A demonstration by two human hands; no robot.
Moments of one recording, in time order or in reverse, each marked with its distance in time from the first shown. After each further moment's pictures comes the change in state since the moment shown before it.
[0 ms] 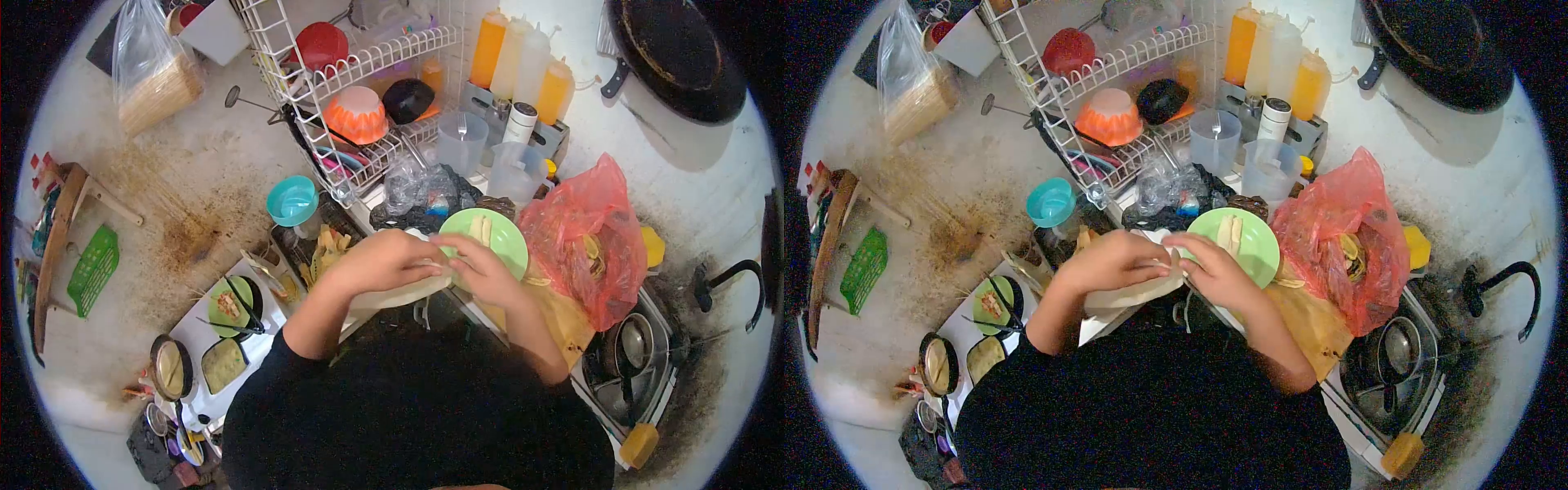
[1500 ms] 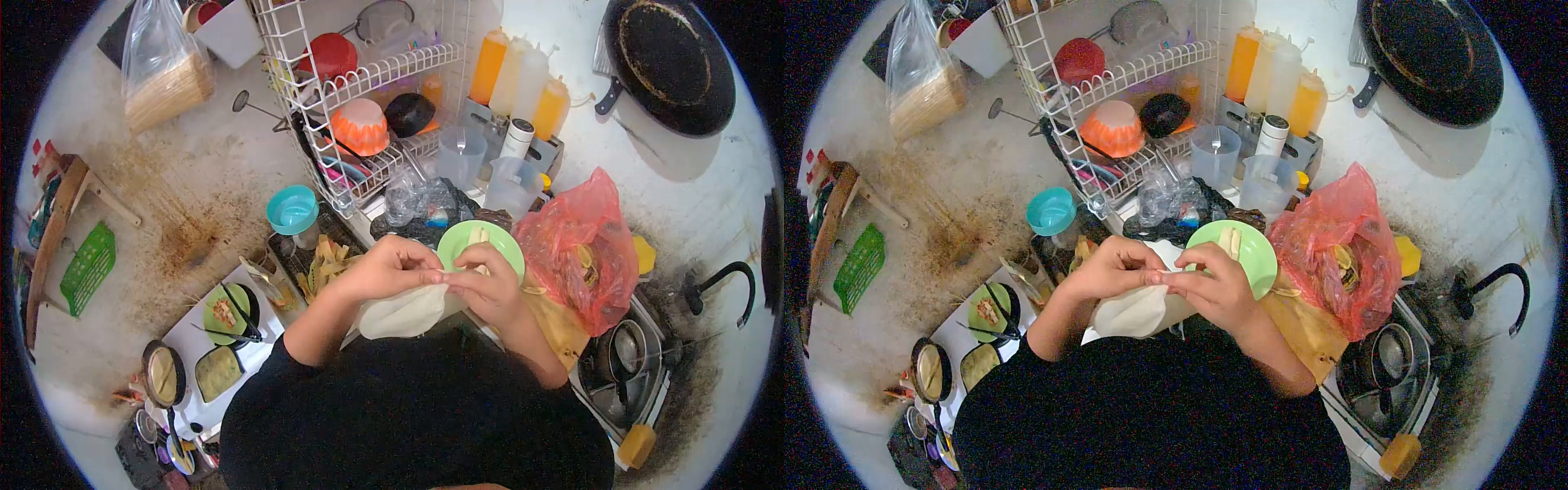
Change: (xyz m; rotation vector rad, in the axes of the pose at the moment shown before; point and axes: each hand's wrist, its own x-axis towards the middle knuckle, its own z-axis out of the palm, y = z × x) left_hand -0.017 0.003 0.004 -0.785 0.140 -0.167; right_hand 0.003 -0.054 0.001 -0.352 0.191 -0.453
